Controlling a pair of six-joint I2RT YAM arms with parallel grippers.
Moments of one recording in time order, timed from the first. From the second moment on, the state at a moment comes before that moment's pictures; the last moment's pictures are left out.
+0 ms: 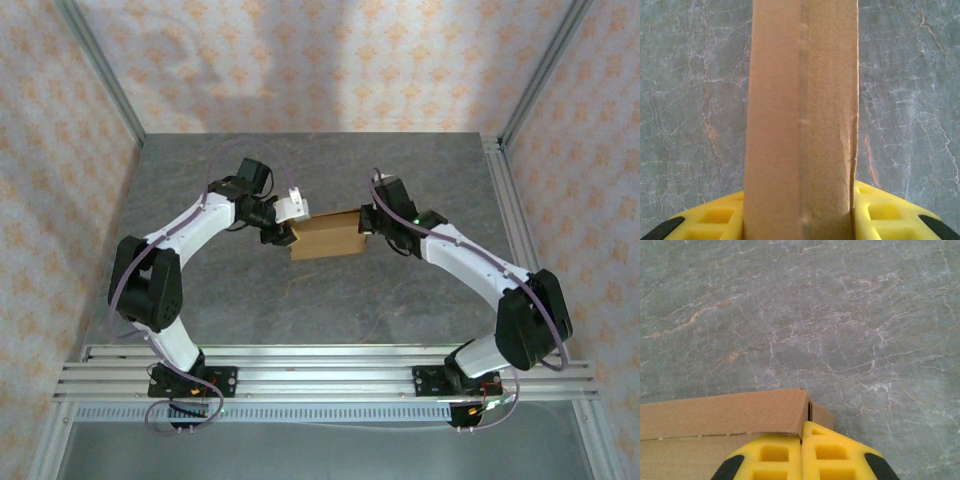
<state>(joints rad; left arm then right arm) -0.30 1.72 1.30 -0.72 0.53 0.88 0.55 1.45 1.04 -0.35 0.12 0.43</state>
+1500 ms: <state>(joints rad) -0.30 1.51 1.06 -0.35 0.43 0.56 0.56 1.50 1.14 -0.46 0.17 0.39</state>
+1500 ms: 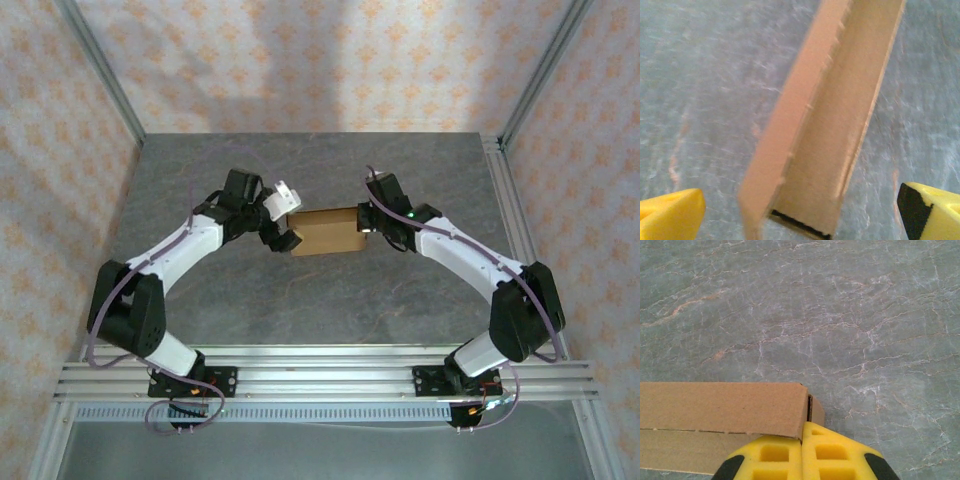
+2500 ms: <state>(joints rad) -0.43 1.48 1.33 -0.80 -0.04 -0.05 0.56 1.54 1.21 -0.55 0.16 0.40</state>
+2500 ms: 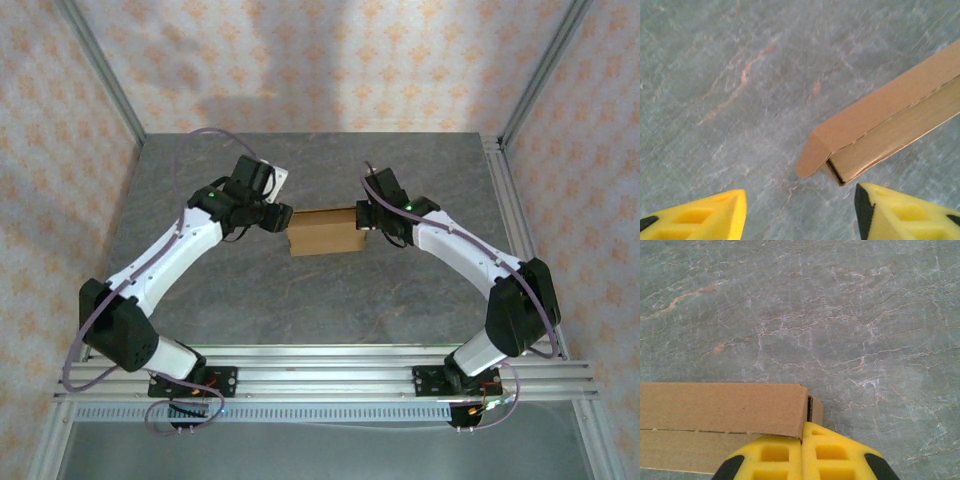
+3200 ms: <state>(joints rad) -0.42 1.60 1.38 -0.84 0.00 -0.06 0.56 1.54 1.21 -0.55 0.16 0.41</state>
